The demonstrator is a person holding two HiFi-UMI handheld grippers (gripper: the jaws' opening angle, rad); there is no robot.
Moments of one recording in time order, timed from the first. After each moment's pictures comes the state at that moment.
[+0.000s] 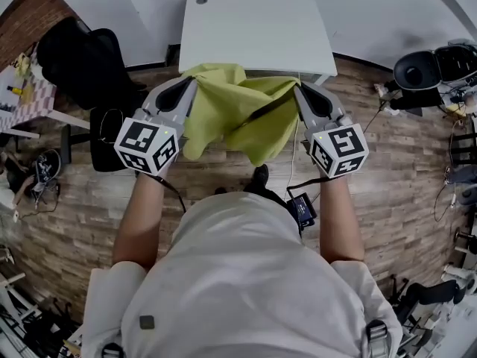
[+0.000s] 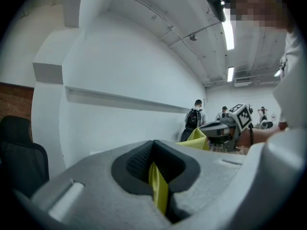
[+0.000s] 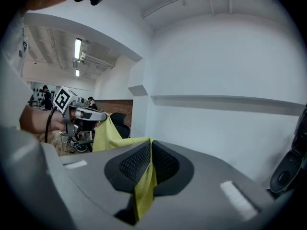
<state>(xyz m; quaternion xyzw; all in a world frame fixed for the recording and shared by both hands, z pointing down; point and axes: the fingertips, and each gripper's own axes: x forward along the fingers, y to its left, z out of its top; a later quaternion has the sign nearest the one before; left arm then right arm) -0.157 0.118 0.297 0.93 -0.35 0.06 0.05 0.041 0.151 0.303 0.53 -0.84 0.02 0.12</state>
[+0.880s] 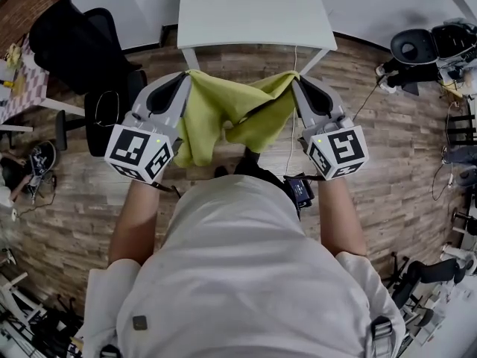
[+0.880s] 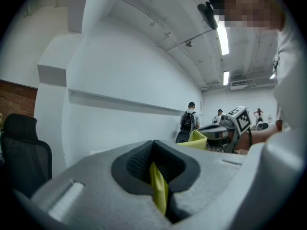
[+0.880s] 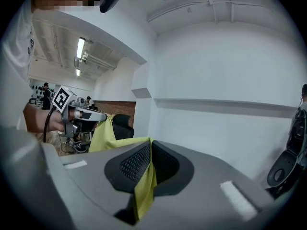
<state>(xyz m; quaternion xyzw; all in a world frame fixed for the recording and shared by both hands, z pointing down) -0.195 0.190 0.298 0.94 -0.34 0.04 0.04 -0.004 0.224 0.304 0.54 -0.84 0.00 0.11</state>
